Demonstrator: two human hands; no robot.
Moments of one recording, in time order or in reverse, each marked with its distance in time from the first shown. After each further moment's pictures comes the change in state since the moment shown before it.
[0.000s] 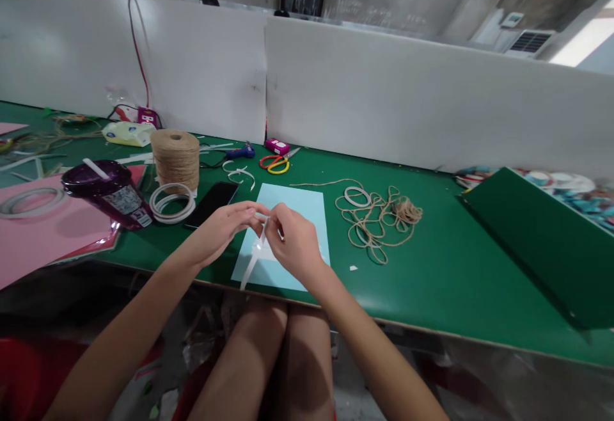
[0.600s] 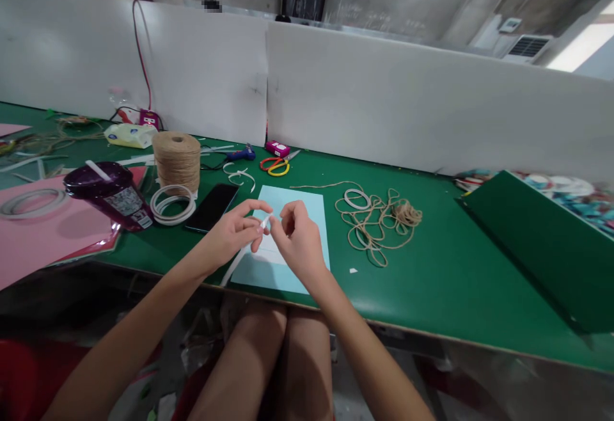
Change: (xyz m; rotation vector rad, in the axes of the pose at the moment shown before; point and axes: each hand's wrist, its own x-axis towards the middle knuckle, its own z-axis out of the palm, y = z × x) left_hand -0.004 0.002 0.011 0.098 -0.003 0.050; right_hand 0.000 0.003 -0.001 0.230 0.106 0.247
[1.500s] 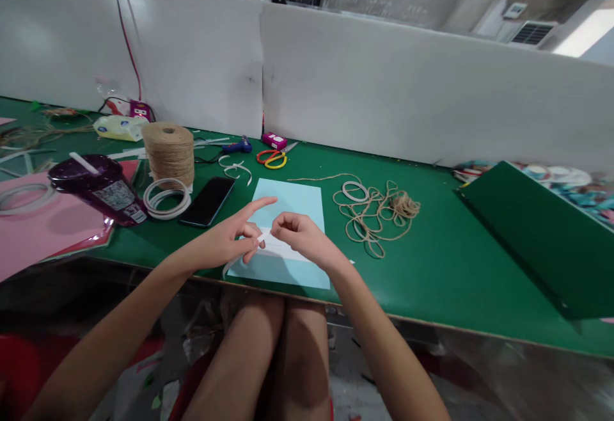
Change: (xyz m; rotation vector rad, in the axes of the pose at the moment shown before) left_hand -0.007 -0.002 -0.006 0.220 -0.267 -0.026; right_hand 0.005 0.021 -0.024 0.301 -0.610 0.326
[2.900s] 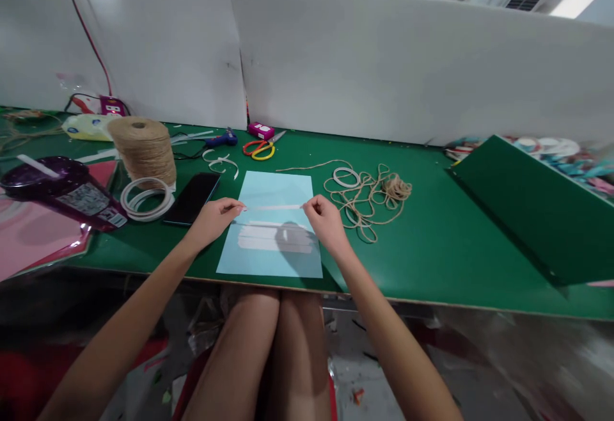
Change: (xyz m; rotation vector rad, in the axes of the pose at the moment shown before) left_hand 0.036 -0.081 -0.013 0.285 0.441 -0.139; right_hand 0.001 0.064 -0.042 -0.196 0.645 -0.041
